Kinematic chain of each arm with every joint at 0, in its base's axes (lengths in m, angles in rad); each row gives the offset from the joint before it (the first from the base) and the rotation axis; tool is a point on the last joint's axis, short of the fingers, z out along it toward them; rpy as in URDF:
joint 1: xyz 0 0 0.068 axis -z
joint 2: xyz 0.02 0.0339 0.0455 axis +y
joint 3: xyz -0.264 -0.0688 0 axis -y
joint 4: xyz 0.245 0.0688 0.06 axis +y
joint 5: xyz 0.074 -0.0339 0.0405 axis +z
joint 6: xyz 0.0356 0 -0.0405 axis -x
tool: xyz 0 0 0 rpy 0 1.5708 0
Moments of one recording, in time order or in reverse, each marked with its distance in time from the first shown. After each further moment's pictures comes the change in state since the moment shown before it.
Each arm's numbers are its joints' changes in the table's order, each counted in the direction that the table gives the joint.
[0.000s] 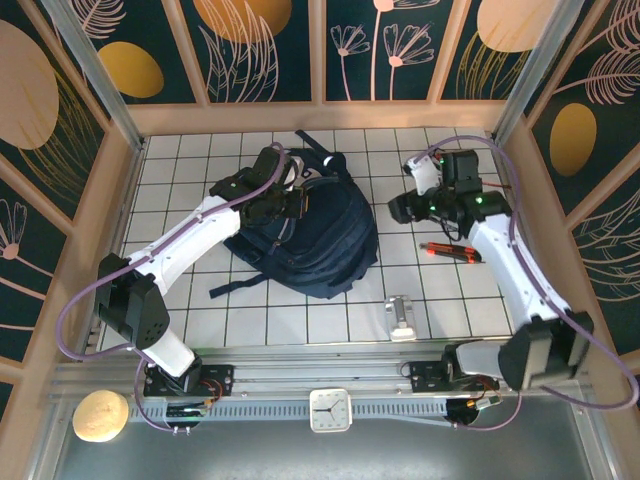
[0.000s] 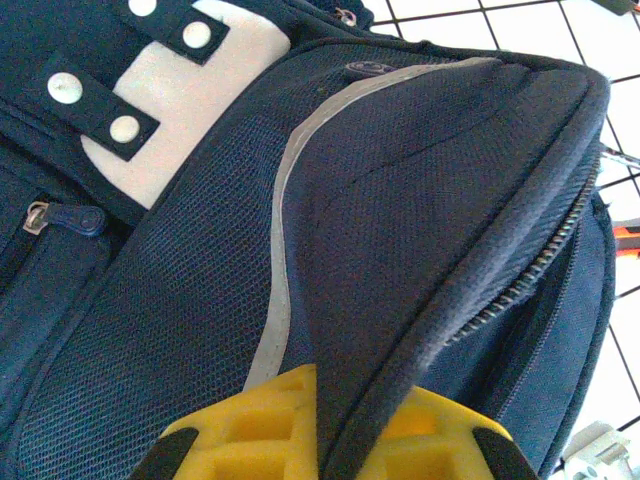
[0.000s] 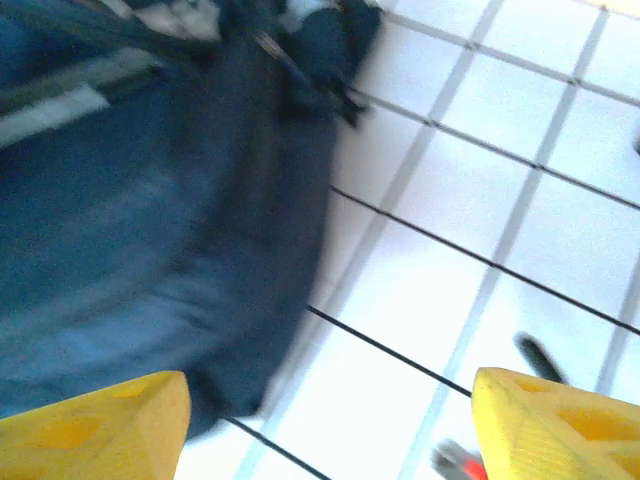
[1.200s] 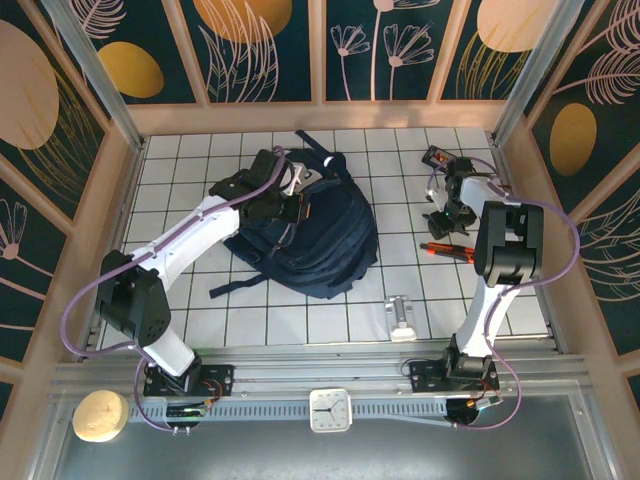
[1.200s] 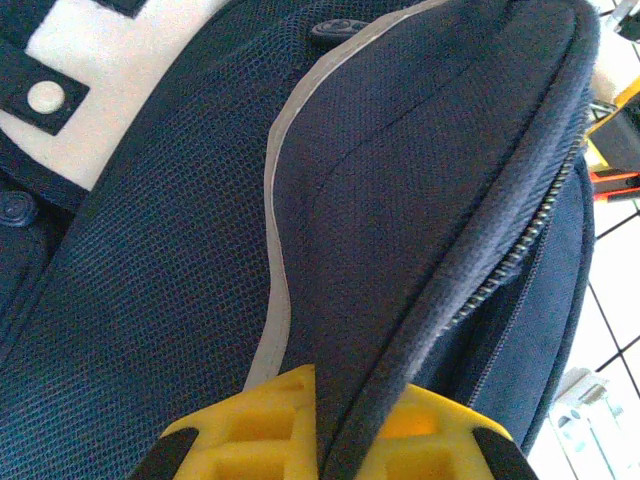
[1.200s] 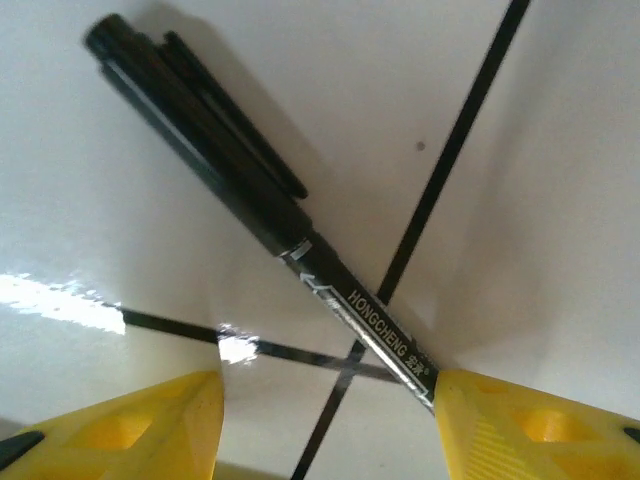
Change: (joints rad) left arm -0.038 0.019 -0.035 -0.019 -0.149 -0.072; right arm 0.229 0.647 0.173 0.088 -0.372 0.216
